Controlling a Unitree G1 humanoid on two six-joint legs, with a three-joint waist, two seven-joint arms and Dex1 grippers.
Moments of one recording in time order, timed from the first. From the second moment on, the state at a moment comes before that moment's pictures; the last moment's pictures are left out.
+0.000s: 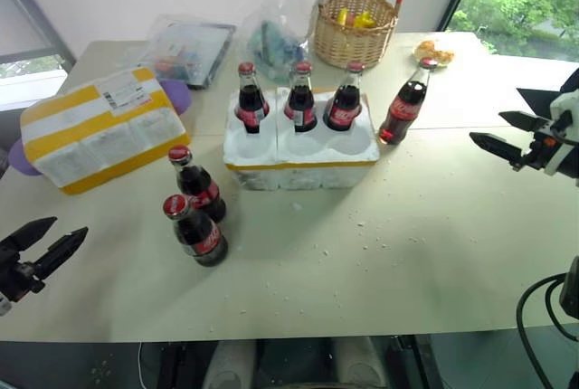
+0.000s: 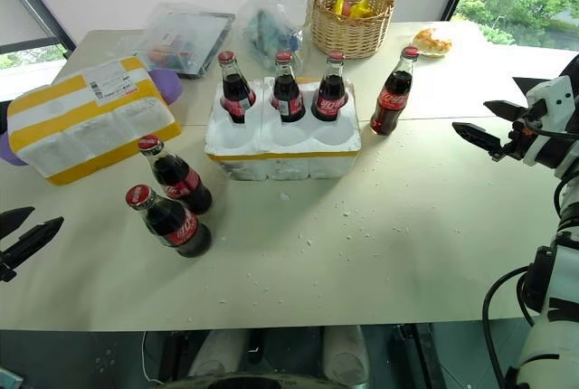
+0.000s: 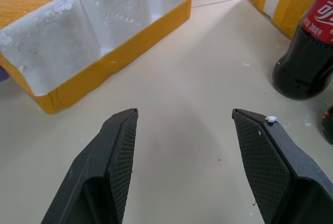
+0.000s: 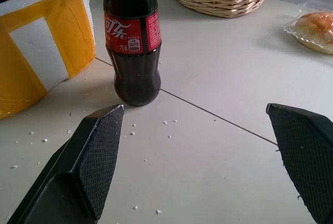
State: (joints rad) left arm 0.46 0.71 0.90 -0.38 -0.69 0.54 -0.81; right arm -0.84 -0.95 -0.27 1.13 0.23 -0.09 1.22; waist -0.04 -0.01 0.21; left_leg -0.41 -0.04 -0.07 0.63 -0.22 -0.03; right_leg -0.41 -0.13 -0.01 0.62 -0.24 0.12
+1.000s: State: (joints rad) left arm 0.42 0.89 0.88 -0.40 -0.78 0.62 -1.01; right arm -0.86 -1.01 -0.26 0.87 0.28 0.12 1.48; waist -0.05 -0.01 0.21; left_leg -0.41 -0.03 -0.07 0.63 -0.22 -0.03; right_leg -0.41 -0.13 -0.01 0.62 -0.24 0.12
